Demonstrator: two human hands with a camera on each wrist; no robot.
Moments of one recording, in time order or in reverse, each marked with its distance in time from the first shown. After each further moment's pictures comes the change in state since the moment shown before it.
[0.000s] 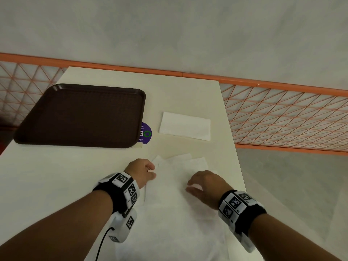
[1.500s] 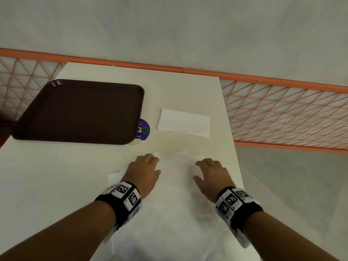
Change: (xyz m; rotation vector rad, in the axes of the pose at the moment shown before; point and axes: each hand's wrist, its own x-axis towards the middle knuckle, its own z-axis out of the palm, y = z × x) left_hand -0.017 0.005 0.023 0.674 0.233 0.493; right_hand 0.002 0.010 -0.002 -0.055 0.177 0.226
